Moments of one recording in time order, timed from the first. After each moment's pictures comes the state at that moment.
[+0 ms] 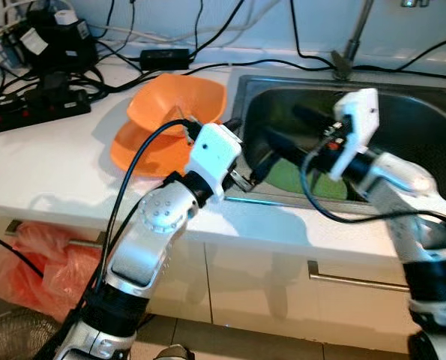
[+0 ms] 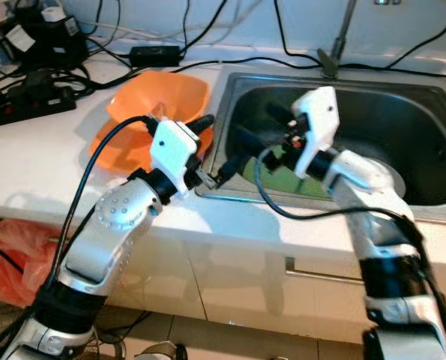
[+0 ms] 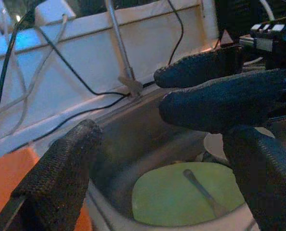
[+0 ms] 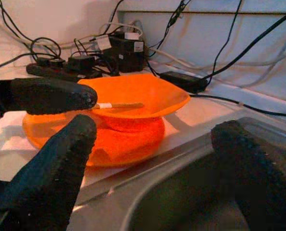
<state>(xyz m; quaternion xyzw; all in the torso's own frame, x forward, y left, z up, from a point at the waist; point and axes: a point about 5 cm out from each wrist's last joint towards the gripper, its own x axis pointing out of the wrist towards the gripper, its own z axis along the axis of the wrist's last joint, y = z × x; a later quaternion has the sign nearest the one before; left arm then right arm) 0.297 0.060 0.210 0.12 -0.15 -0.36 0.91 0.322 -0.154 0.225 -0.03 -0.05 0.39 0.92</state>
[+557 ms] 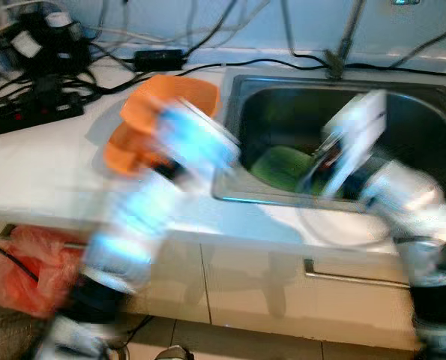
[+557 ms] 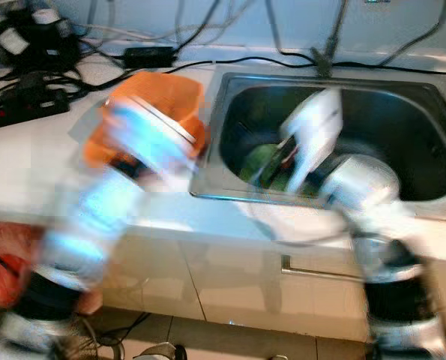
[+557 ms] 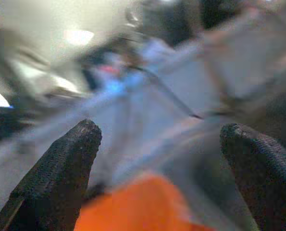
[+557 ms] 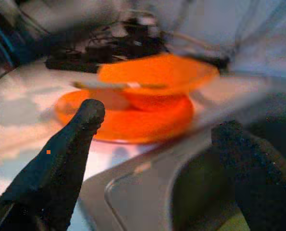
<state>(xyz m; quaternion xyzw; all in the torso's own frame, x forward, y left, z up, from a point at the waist) 0.312 0.113 0.251 0.21 -0.26 -0.16 0.93 0.307 -0.136 0.202 0.02 -0.01 0.40 0.92</state>
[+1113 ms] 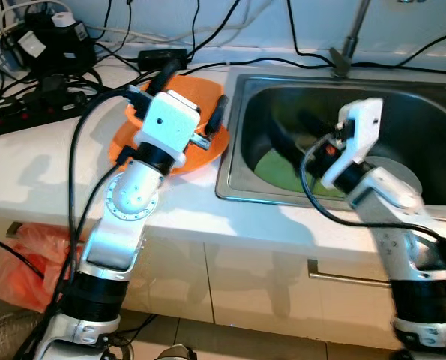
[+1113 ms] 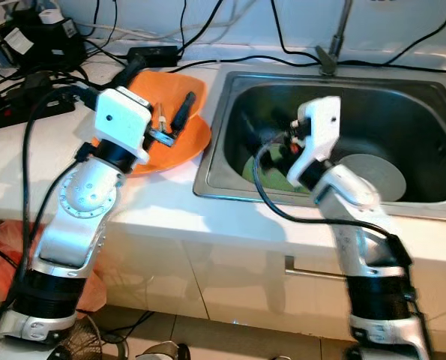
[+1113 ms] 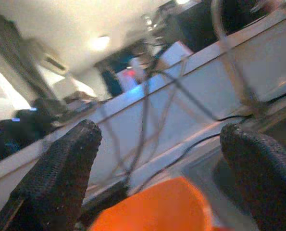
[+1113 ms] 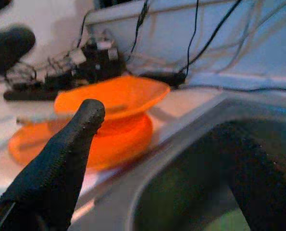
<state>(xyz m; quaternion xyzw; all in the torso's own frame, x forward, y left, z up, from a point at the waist) 0.311 0.120 0.248 0.21 -0.27 -0.13 0.93 0.314 -0.152 0.211 0.04 -0.04 0.32 0.94</state>
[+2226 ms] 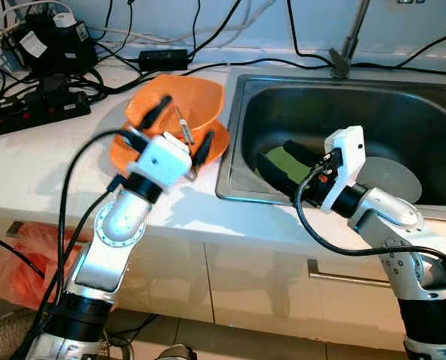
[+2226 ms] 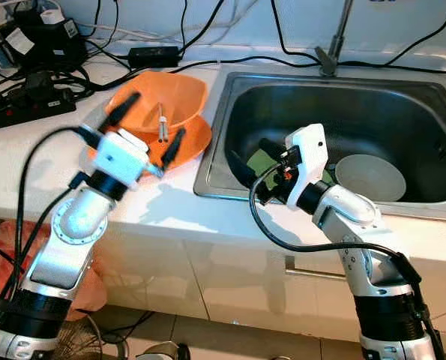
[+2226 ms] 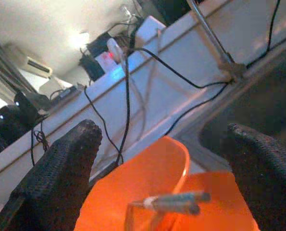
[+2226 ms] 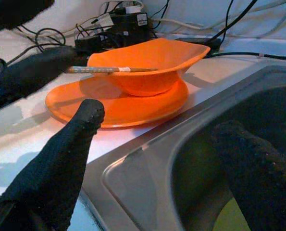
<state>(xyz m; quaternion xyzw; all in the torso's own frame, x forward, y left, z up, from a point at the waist) 0.302 0.131 0.200 0.28 -0.25 -0.18 0.91 0.297 -0.145 0.193 0.03 0.01 0.37 0.93</state>
